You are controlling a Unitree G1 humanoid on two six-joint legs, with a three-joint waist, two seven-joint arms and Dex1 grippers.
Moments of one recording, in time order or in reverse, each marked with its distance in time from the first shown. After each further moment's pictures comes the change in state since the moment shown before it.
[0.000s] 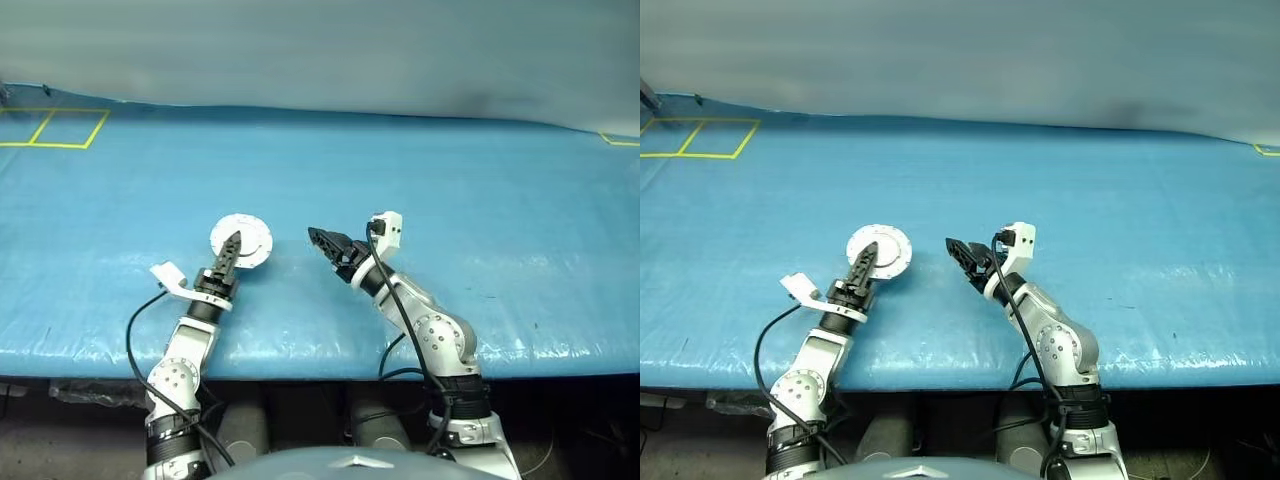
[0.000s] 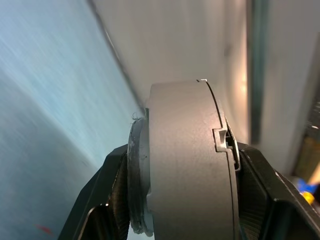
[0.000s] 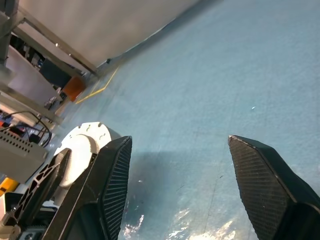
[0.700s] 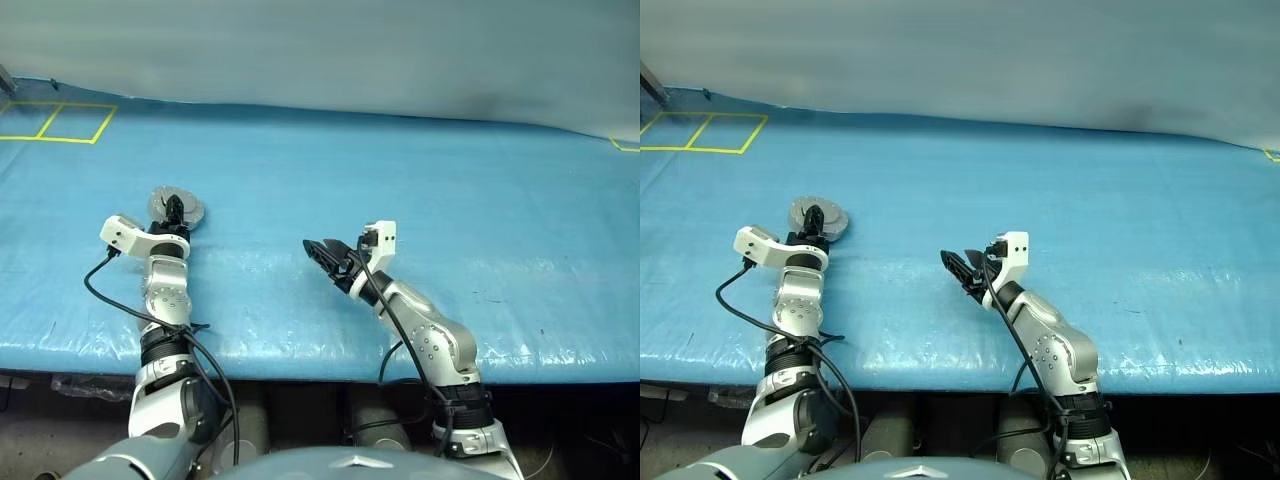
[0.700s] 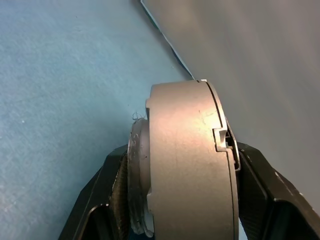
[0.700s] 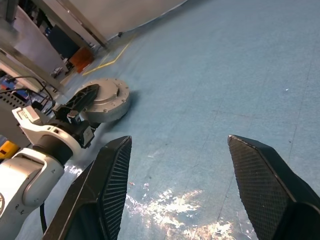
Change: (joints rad) left arm -0.413 0.167 0.129 0.492 0.299 -0.295 0.307; right arm 0.037 -0.031 0.060 -0.020 -0.078 -0.003 0.083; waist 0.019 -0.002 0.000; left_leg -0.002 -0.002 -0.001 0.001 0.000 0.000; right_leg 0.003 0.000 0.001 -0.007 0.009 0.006
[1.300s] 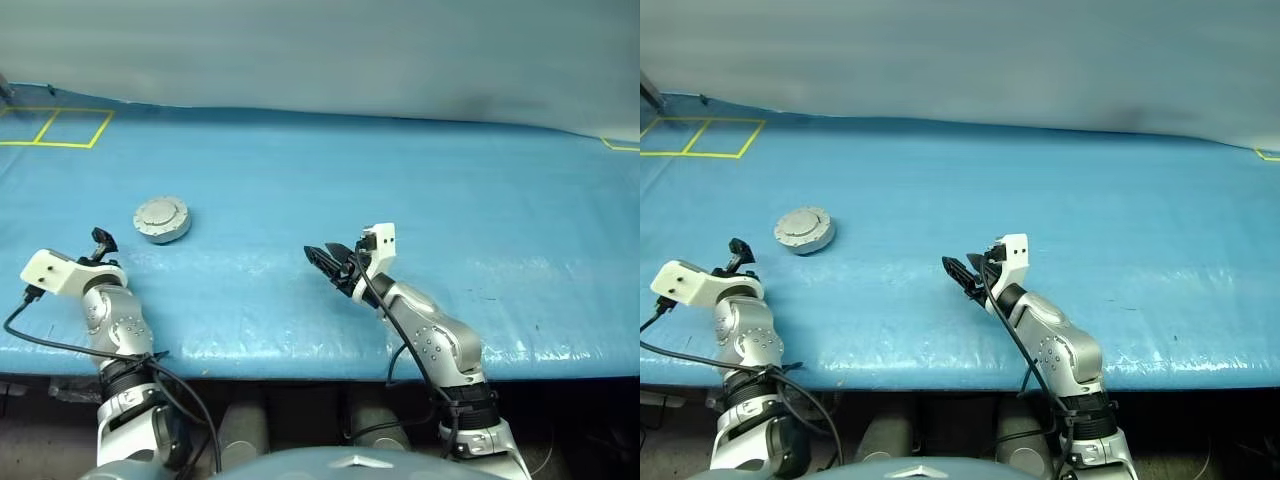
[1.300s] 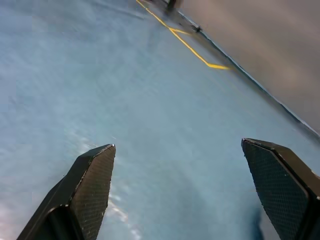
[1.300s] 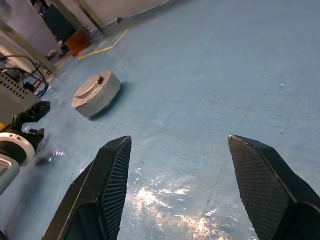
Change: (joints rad) left arm 0.190 0.115 0.050 -0.155 0.206 -0.165 0.193; right arm 0.000 -0.064 0.048 -0.003 -0.088 -0.025 0.042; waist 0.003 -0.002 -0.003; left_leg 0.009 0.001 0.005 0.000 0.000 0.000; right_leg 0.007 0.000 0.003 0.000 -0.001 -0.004
